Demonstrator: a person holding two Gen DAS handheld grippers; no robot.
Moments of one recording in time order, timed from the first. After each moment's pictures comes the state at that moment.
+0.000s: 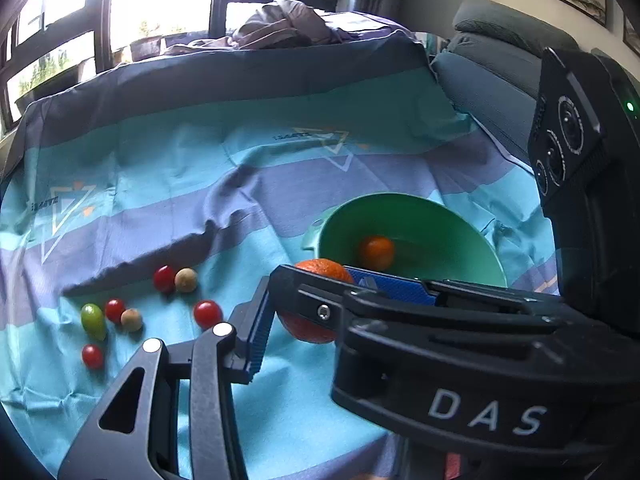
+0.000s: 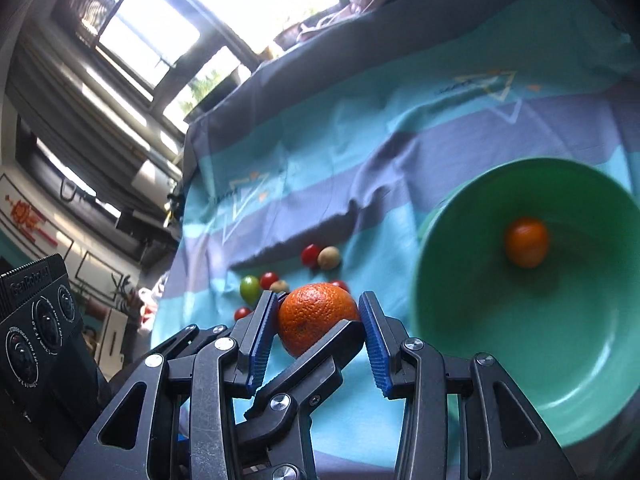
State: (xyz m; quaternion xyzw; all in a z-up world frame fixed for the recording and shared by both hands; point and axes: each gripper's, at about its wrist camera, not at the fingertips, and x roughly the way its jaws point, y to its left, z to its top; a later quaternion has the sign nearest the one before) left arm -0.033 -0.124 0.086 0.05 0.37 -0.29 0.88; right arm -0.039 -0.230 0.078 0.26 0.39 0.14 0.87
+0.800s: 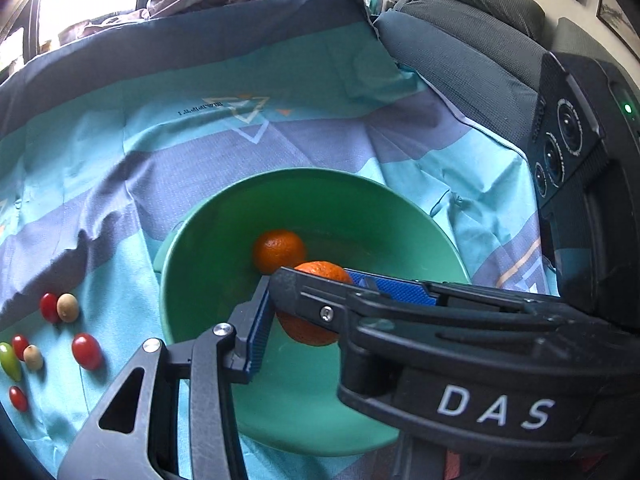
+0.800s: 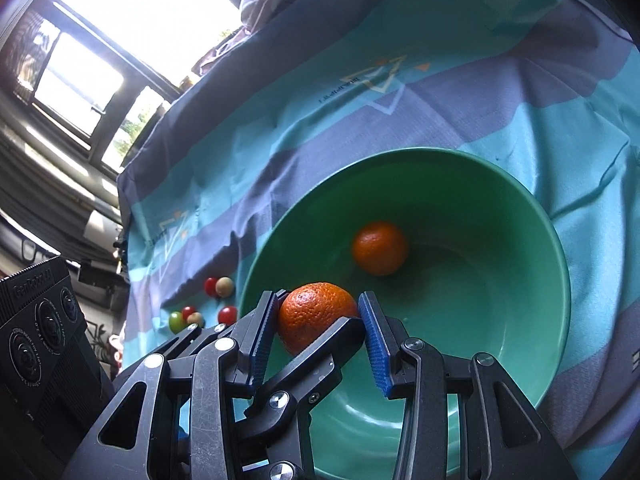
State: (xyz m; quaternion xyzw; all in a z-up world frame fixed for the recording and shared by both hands) left arm -0.007 -0.214 0.046 0.06 0.41 -0.38 0.83; right arm -0.043 -0.321 0.041 0.31 0.42 0.03 0.86
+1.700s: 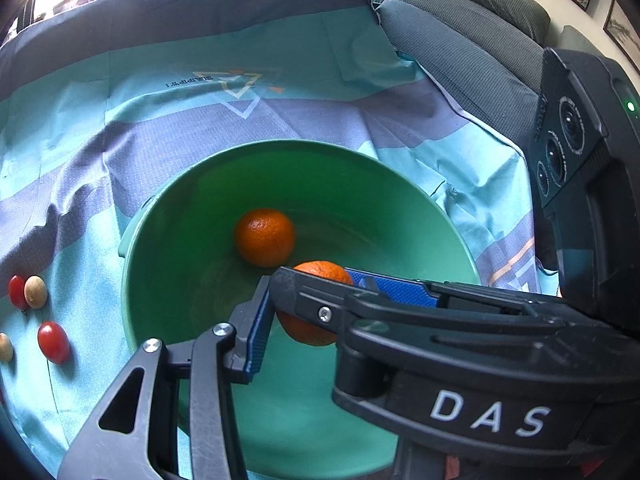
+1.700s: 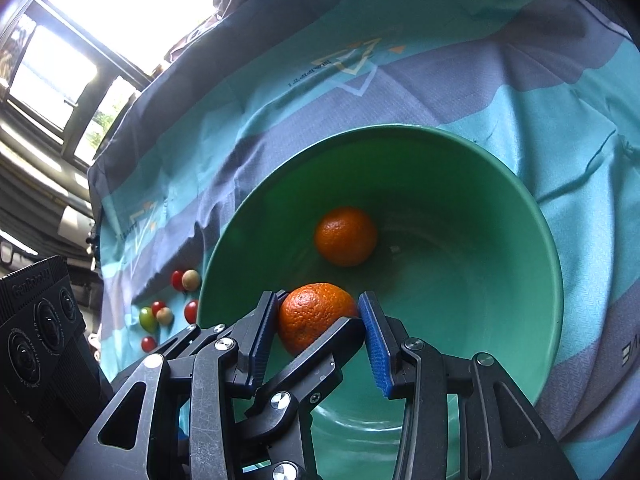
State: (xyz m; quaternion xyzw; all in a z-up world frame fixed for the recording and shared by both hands) left arm 0.002 -0.219 0.026 0.03 0.44 -0.40 0.80; right arm -0.035 -0.326 0.028 0.30 0.45 0.00 0.84
